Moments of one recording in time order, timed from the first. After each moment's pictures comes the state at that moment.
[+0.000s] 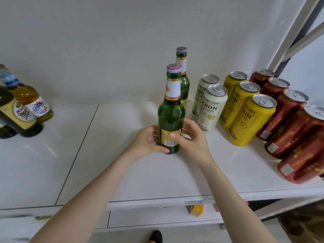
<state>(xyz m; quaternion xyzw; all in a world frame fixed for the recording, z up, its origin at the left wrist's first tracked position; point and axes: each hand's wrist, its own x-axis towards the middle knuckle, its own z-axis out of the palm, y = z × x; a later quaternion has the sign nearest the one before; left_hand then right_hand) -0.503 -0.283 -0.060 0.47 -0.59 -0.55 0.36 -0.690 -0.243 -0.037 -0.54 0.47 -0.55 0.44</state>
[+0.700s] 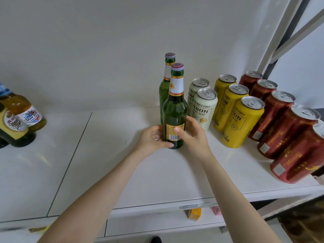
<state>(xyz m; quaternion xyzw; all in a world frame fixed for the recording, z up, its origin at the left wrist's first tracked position) -0.542 -0.301 -0.059 0.48 -0.59 -0.51 0.40 -0.715 -0.267 -0.043 -0.53 0.46 -0.58 0.41</state>
